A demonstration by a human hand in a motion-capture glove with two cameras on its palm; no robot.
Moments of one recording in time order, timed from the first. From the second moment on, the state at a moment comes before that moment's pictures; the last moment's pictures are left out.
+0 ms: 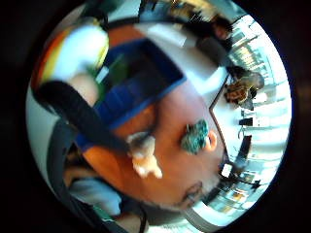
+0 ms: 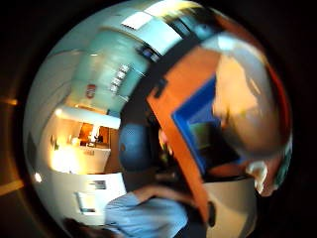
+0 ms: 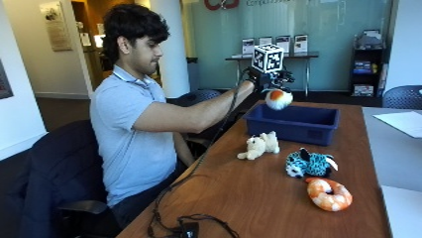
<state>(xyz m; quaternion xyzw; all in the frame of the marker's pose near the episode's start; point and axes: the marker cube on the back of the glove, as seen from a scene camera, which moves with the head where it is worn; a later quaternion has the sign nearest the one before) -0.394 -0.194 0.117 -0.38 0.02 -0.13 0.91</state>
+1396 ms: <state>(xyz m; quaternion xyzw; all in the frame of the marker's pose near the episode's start) -0.230 -0.234 0.117 -0.29 -0.04 0.07 0.95</state>
